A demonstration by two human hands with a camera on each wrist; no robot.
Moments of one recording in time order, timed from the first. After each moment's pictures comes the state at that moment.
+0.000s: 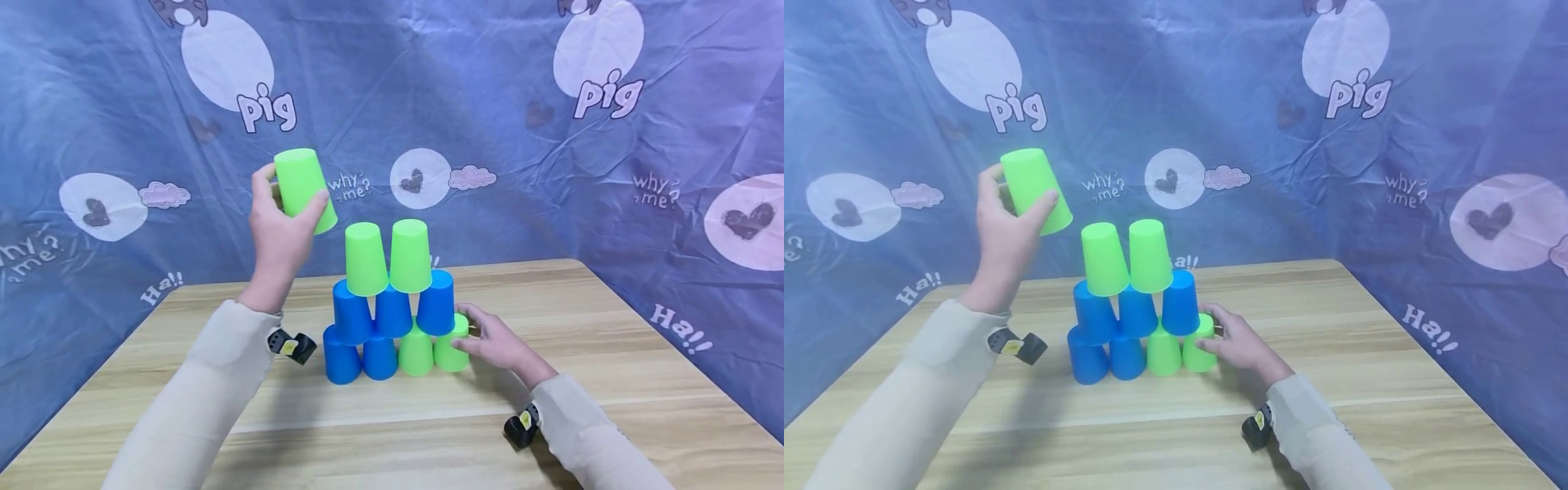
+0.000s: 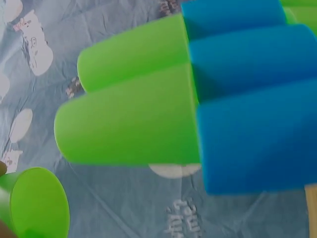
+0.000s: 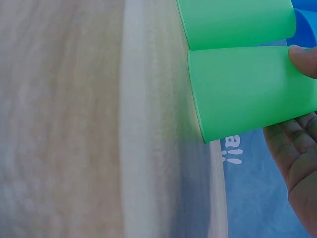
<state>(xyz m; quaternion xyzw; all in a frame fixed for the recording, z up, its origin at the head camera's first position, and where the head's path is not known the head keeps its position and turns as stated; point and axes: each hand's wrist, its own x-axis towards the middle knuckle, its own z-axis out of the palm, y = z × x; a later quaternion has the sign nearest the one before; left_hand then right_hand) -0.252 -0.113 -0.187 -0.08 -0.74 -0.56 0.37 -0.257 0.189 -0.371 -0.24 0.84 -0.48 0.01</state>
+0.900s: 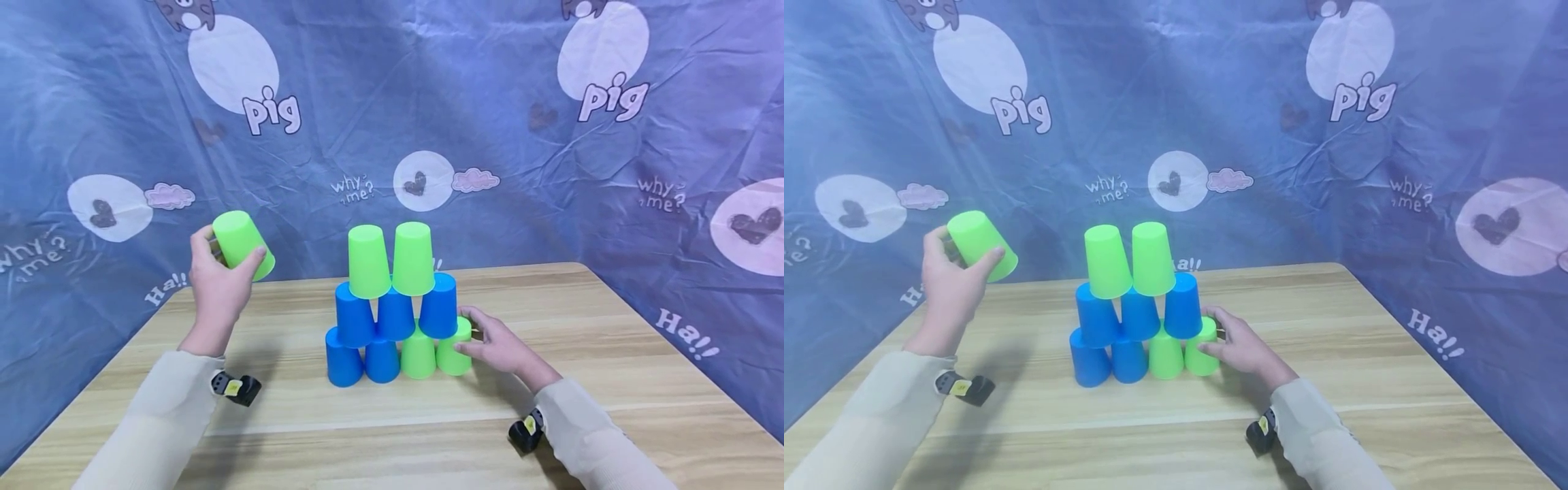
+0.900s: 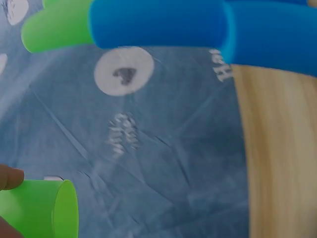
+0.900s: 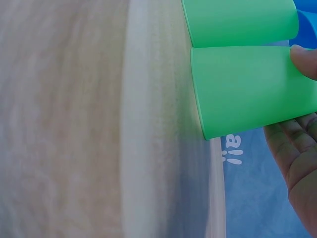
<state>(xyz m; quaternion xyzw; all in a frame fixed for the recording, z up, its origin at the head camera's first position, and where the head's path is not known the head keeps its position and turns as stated) -0.242 -0.195 -0.238 0.07 -0.78 -0.51 0.35 -0.255 0.188 -0.369 -0.23 0.85 -0.47 0.02</state>
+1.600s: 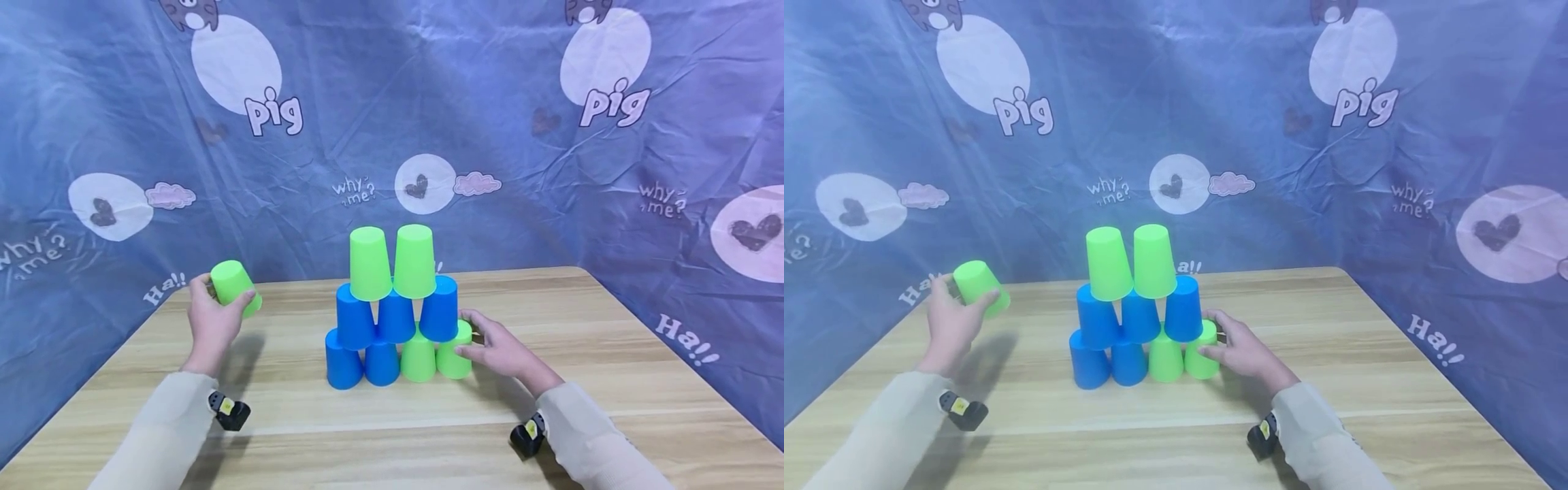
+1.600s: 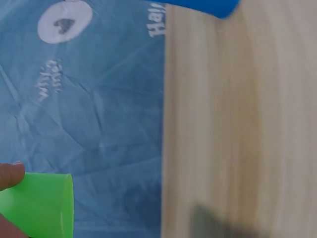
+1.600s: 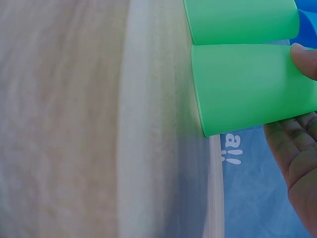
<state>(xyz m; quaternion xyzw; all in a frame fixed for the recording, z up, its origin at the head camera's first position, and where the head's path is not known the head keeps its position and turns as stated) -0.256 -0.238 -0.301 0.14 -0.81 -0.51 0.26 -0.255 0.189 -0.367 -0.24 0.85 -0.47 0.02</state>
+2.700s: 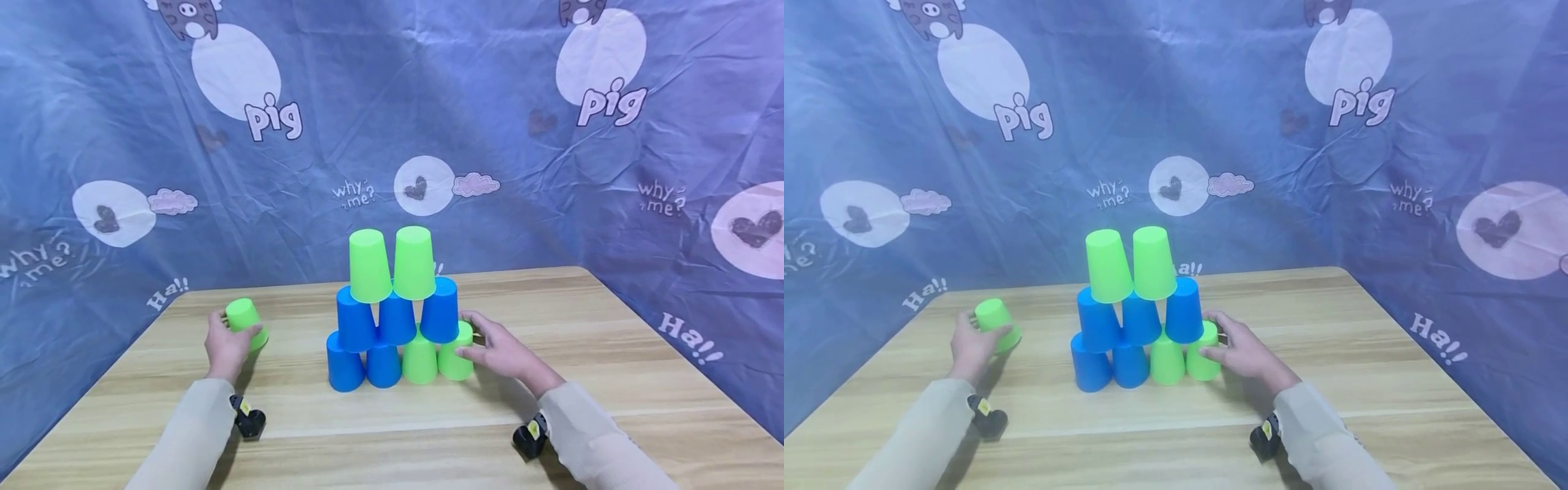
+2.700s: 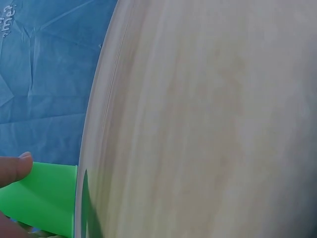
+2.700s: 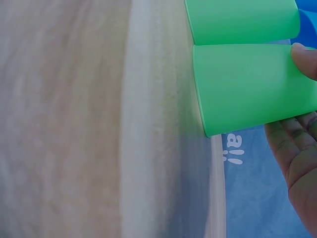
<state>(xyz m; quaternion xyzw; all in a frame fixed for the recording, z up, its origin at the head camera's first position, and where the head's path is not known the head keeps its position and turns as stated) -0.278 -0.257 -0.371 0.21 -0.82 -0.51 0.18 -0.256 0.191 -0.372 -0.25 0.85 -0.47 0.02</state>
